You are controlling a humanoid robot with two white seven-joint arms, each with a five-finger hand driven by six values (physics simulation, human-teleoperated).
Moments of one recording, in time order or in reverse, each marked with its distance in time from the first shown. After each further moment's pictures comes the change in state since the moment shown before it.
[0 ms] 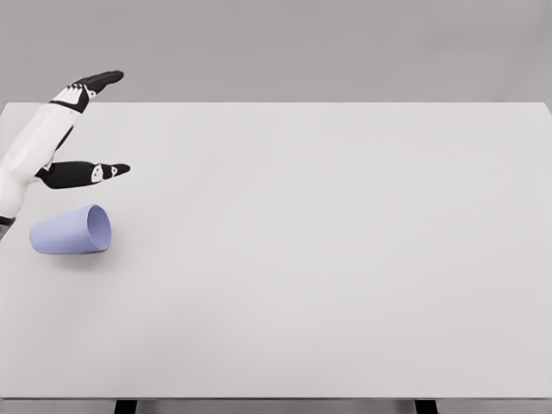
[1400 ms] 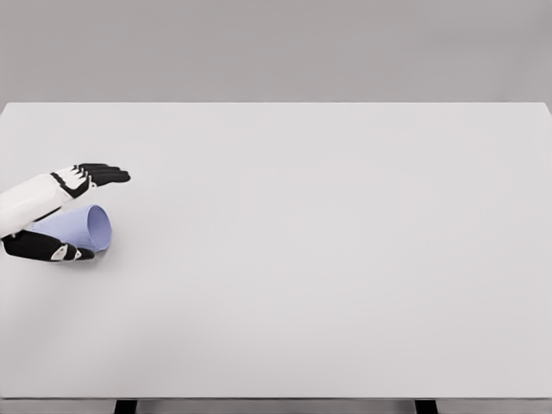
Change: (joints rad) left arm 0.078 0.381 -0.133 0.000 0.144 -0.258 -0.148; right arm 0.003 0.000 0.000 0.002 -0.002 0.000 -0.002
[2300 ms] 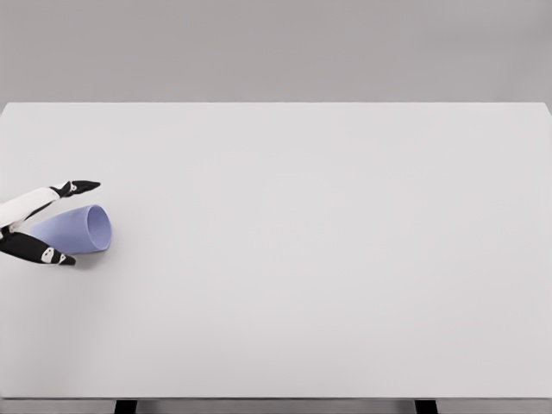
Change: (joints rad) left arm -0.012 -0.025 -0.012 0.000 0.245 0.539 -0.185; right arm 0.000 0.000 0.000 0.000 0.000 0.000 0.000
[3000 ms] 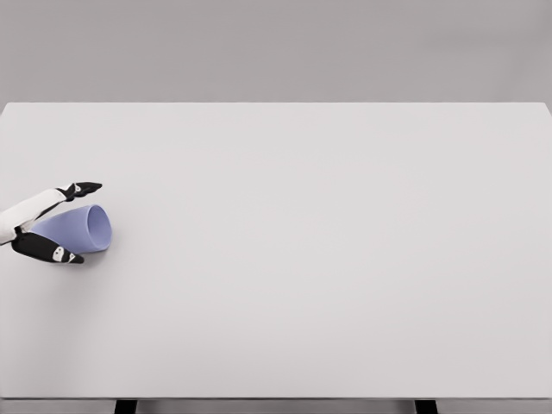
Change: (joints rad) left arm -0.018 -0.078 -0.001 0.000 -0.015 0.145 0.008; right arm 0.000 0.000 0.000 0.000 0.000 0.000 0.000
